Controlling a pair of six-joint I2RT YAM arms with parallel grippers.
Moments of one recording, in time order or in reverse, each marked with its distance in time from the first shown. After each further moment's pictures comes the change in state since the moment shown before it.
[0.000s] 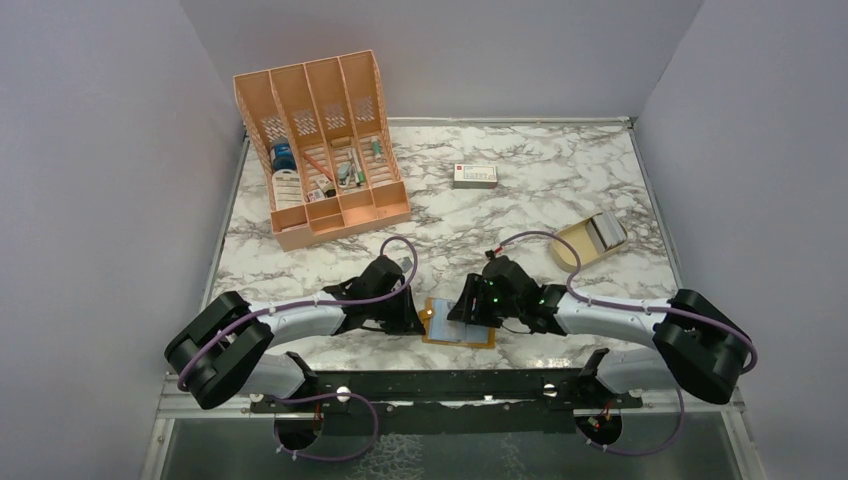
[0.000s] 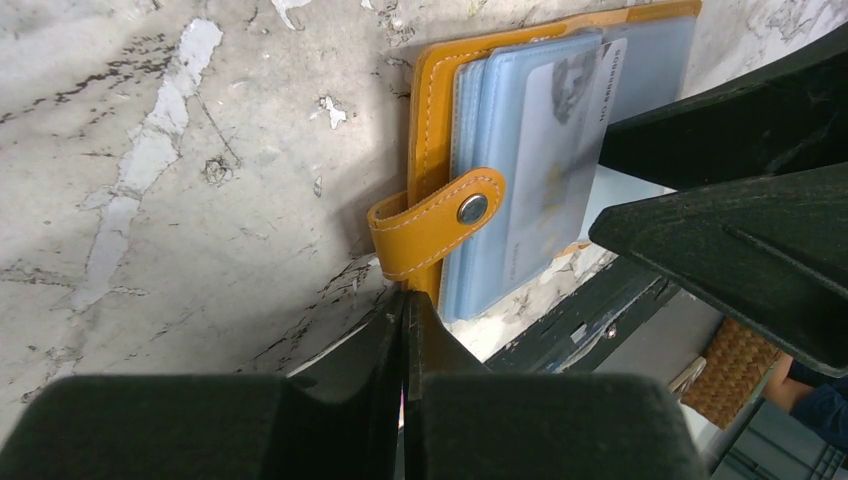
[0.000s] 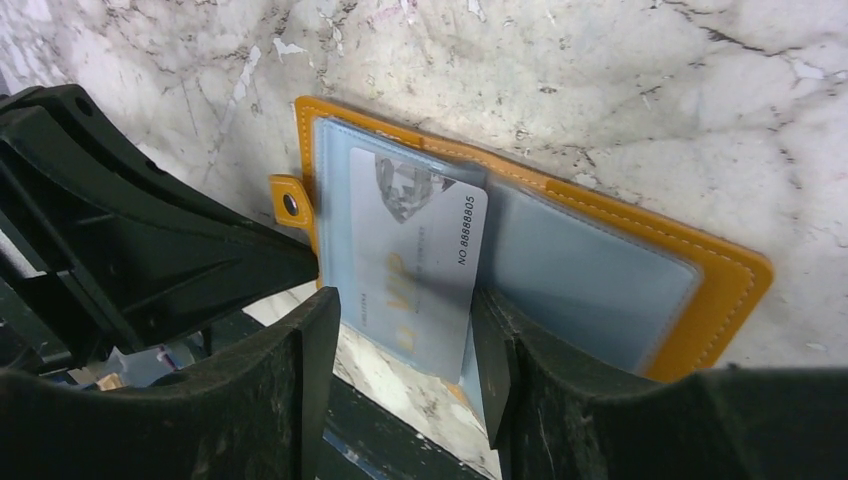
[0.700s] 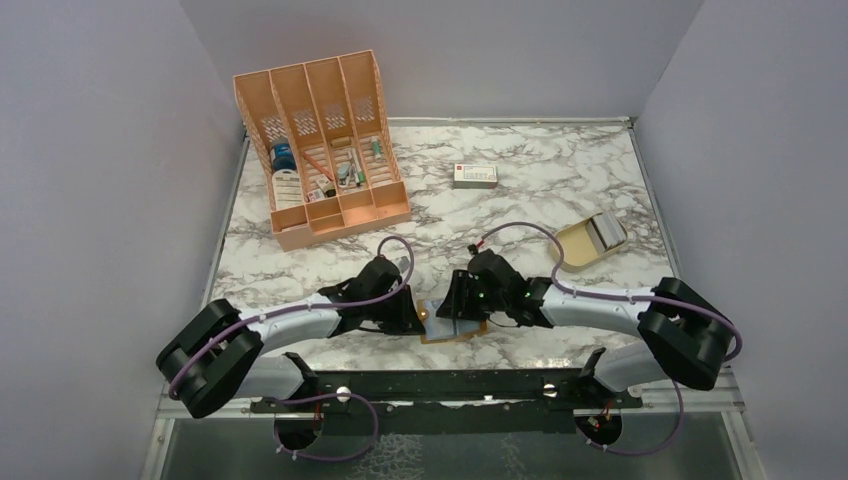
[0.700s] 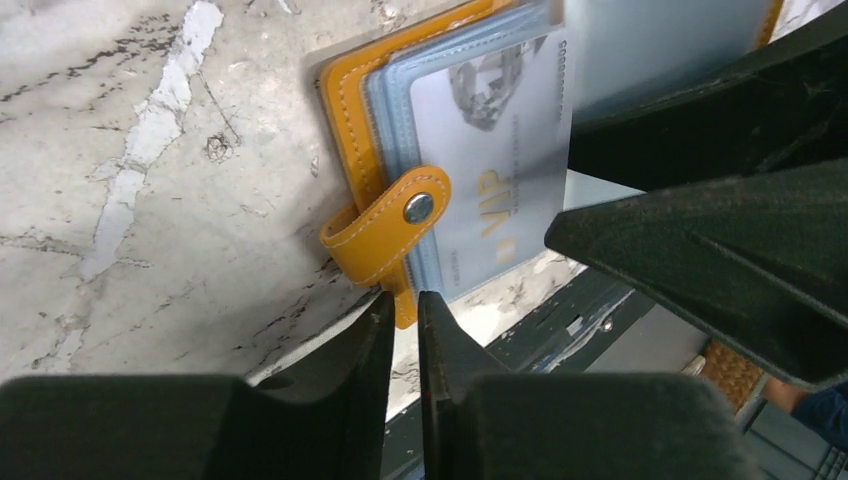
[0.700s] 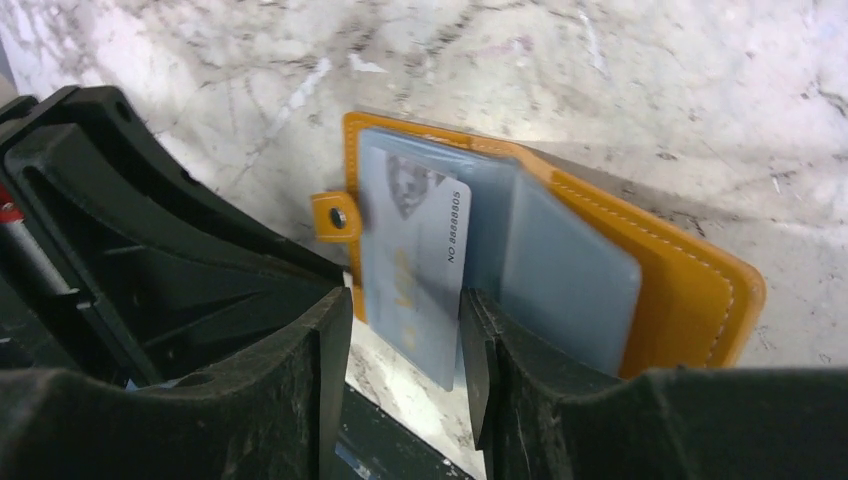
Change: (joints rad) left arm 0.000 -0.037 -0.007 -0.029 0.000 -0.003; right arm 0.040 0.113 0.086 0.053 -0.006 -0.039
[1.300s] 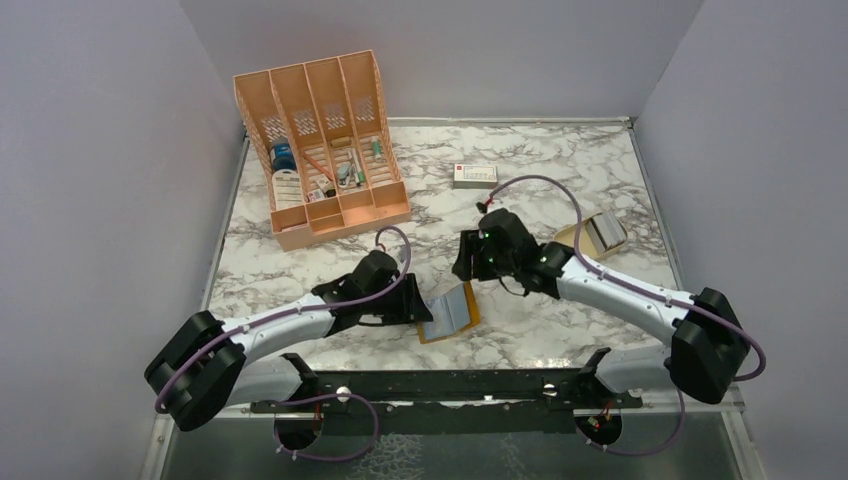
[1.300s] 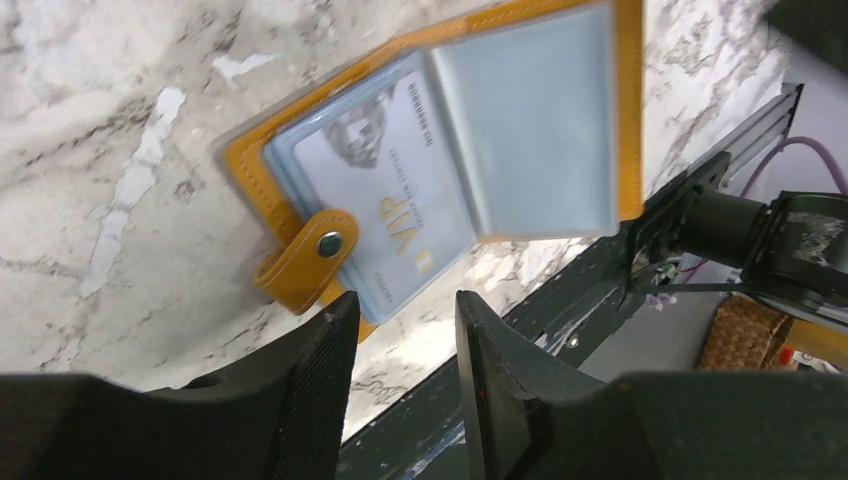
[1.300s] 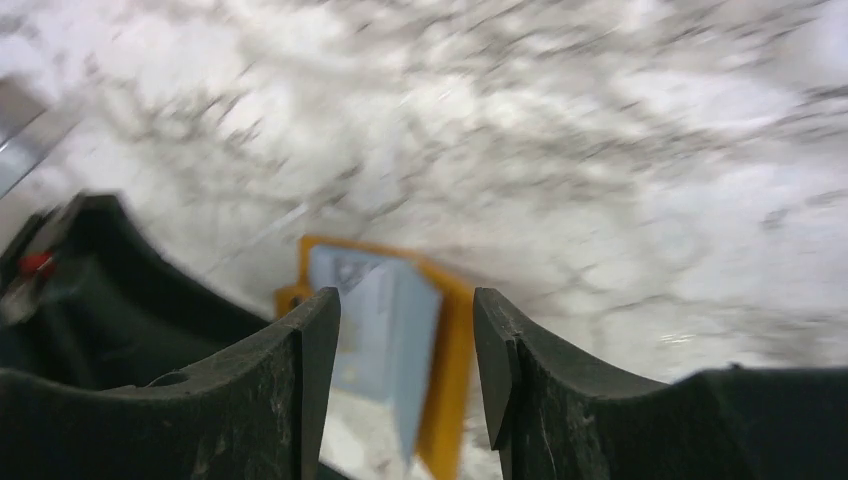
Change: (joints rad) left arm 0.000 -0.109 0.021 -0.024 -0.054 0.011; right arm -0.080 -0.107 0.264 -0.336 0.153 -0.325
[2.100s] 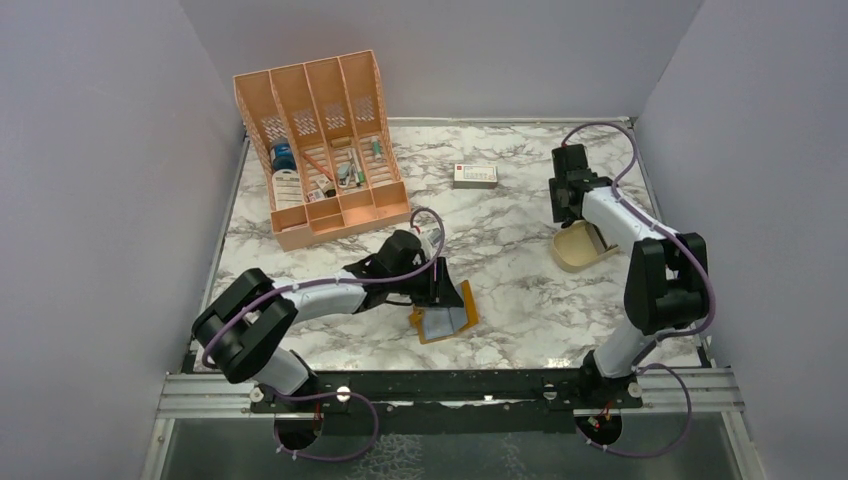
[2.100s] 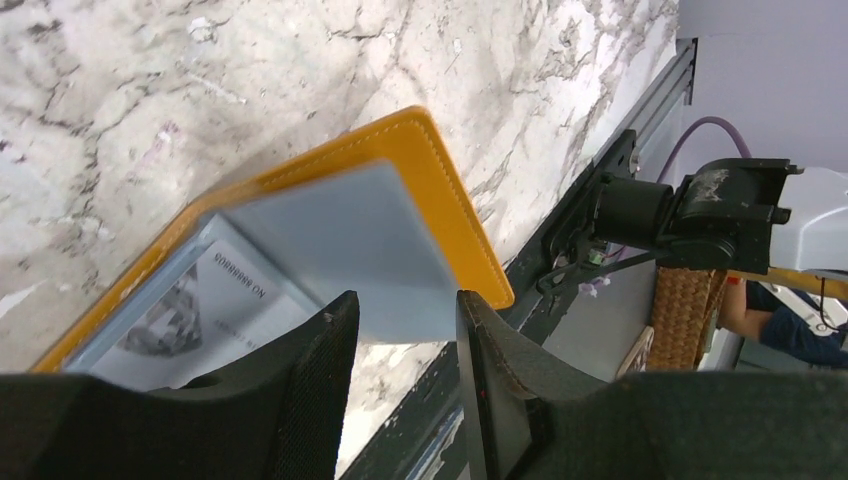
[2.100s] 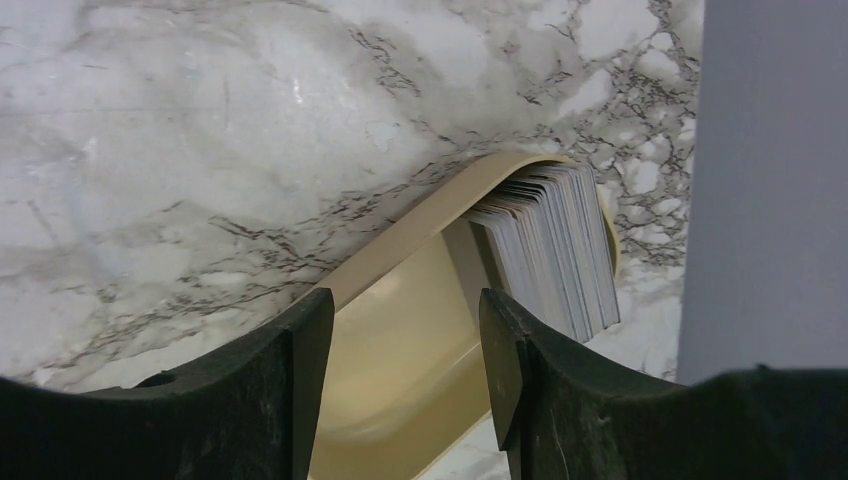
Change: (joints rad) left arm -0.002 0.288 0.180 0.229 0.174 0.038; right arm -0.675 0.353 0.330 -0.202 0.391 -0.598
